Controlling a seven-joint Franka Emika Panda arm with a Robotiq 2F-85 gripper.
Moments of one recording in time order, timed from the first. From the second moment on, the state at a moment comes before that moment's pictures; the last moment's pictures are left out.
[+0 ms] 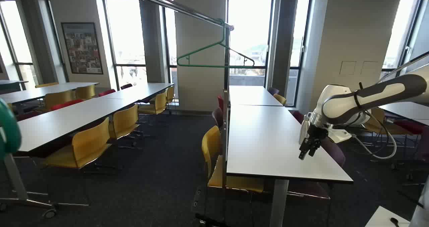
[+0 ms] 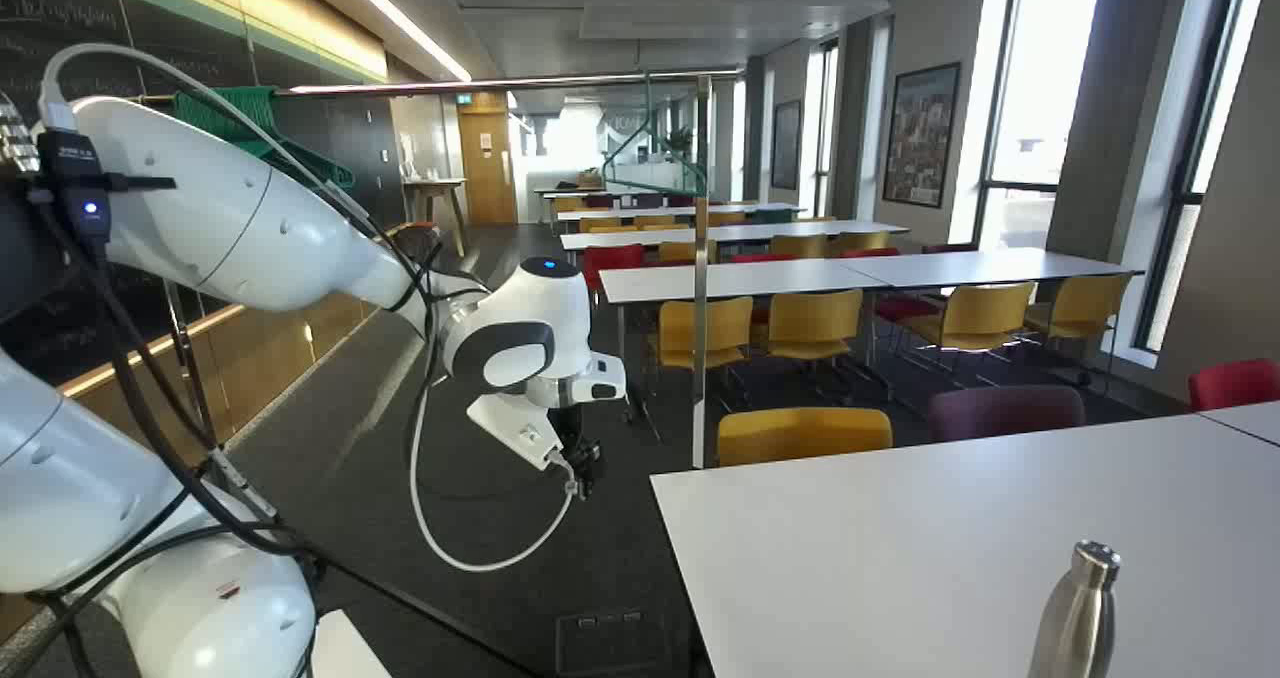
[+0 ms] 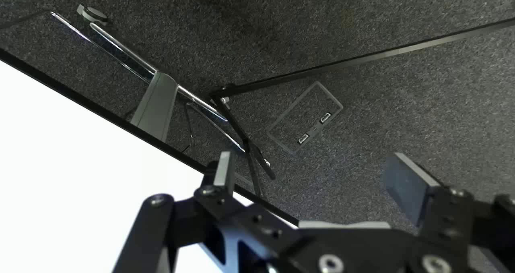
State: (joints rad) arm 0.06 -0.50 -0.17 -2.71 0.15 2.35 -0.23
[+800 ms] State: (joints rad) arm 0.06 -0.49 -0.17 -2.71 0.15 2.35 -0.23
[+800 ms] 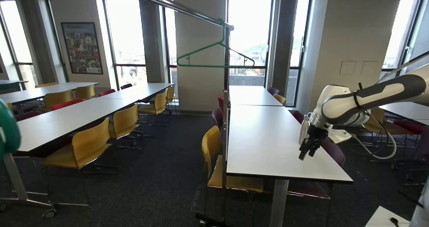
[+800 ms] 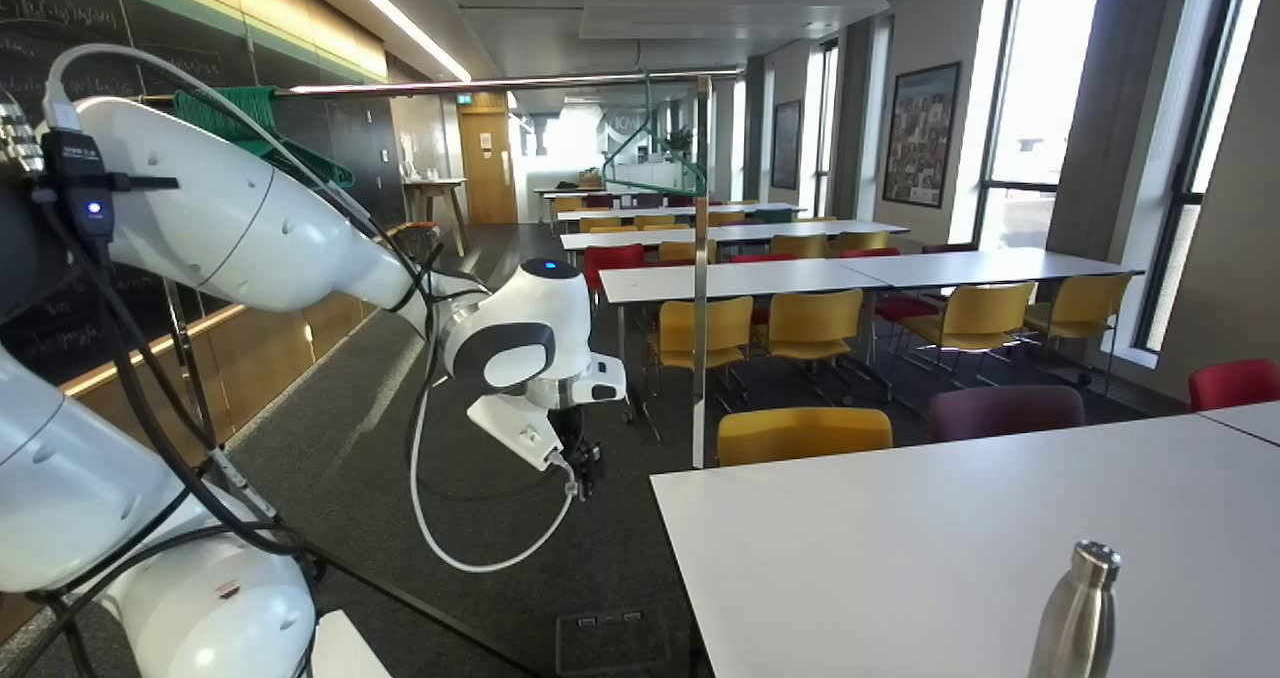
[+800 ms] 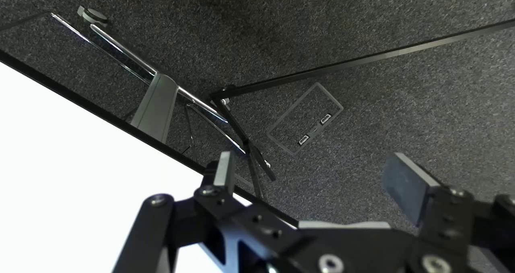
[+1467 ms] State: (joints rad) arm 0.07 -0.40 -0.12 -2.66 0.07 2.75 -0.26
